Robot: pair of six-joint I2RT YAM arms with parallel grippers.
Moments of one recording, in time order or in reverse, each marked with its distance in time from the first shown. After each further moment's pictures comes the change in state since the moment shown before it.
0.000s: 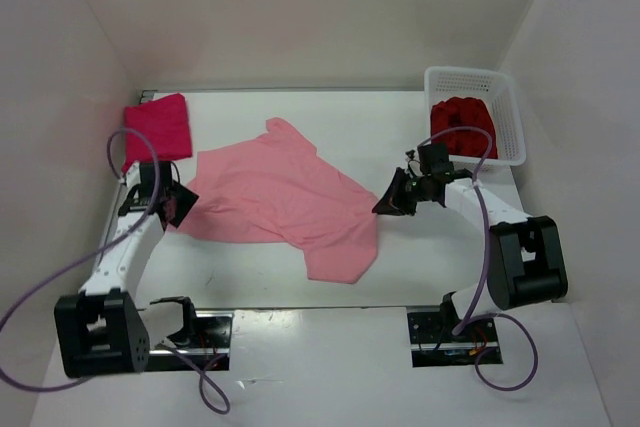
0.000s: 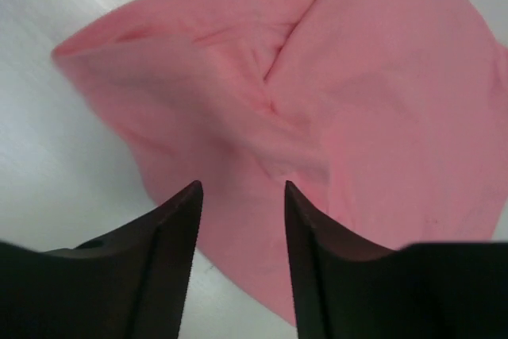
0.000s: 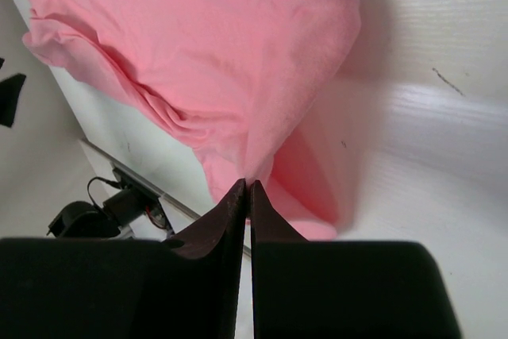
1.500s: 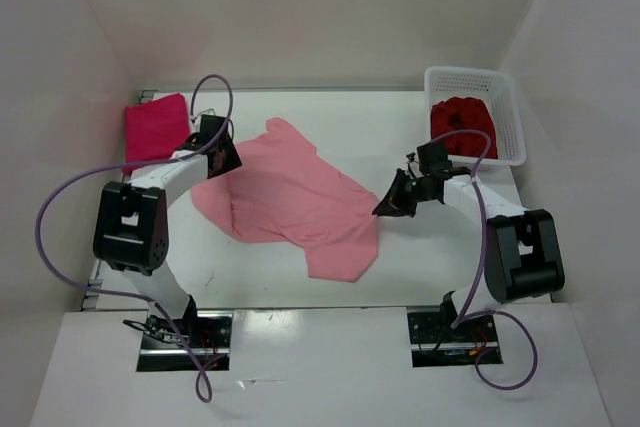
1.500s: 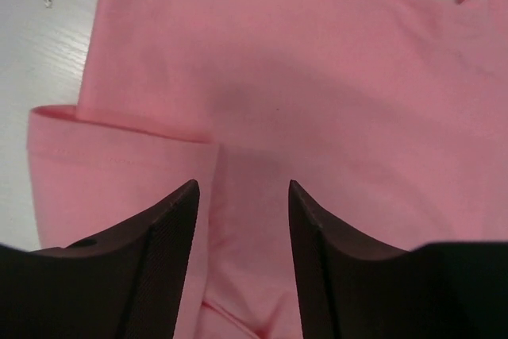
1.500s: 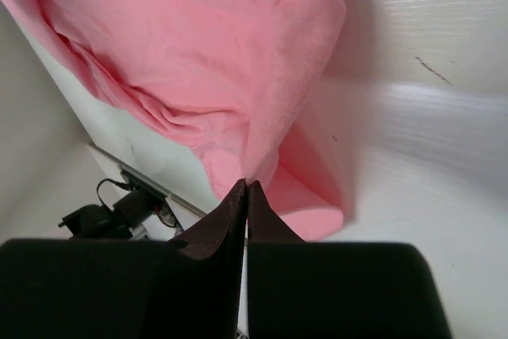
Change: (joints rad) left arm -0.252 0.604 0.426 0.203 -0.080 0.366; right arm -0.017 0.042 0.025 -0.040 0.005 0.027
